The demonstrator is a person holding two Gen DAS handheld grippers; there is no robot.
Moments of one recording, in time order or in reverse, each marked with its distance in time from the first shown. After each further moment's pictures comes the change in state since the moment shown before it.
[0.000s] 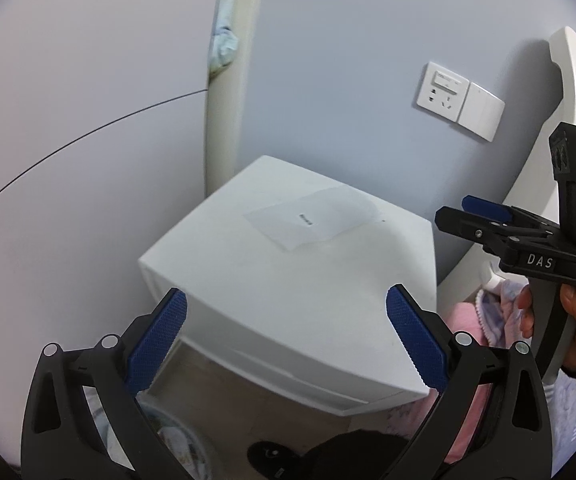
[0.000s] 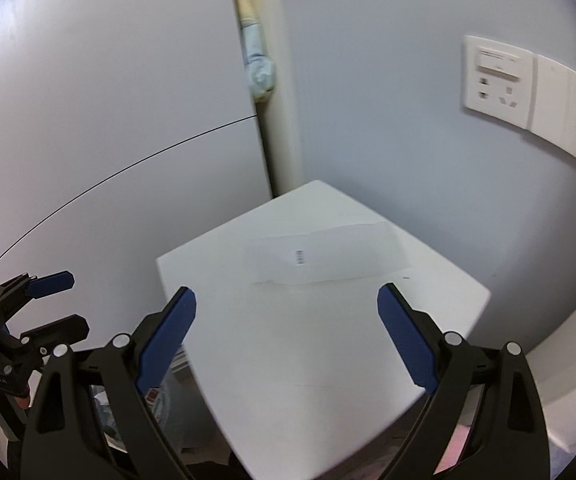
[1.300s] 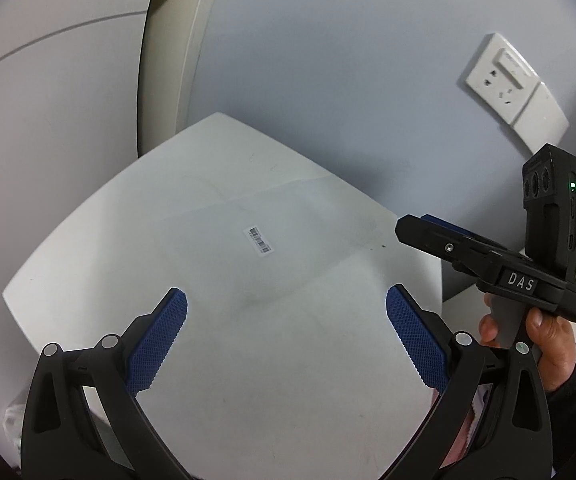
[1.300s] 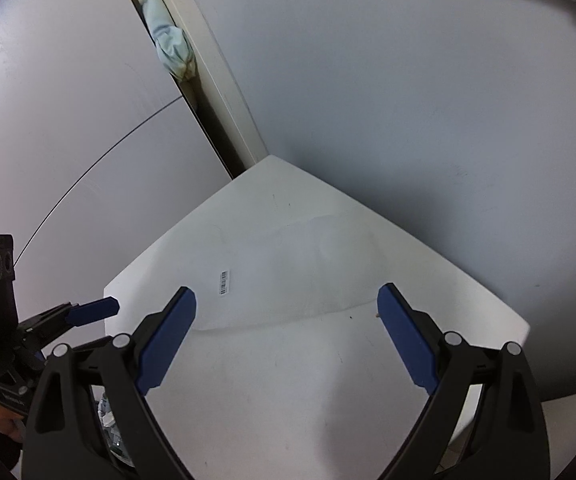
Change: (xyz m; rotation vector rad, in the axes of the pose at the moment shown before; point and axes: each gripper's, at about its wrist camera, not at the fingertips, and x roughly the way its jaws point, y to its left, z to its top) left arm 0.171 -0.013 0.051 -0.145 0.169 -0.124; right arm 0.127 -0.109 0.024 0.168 0.154 0.150
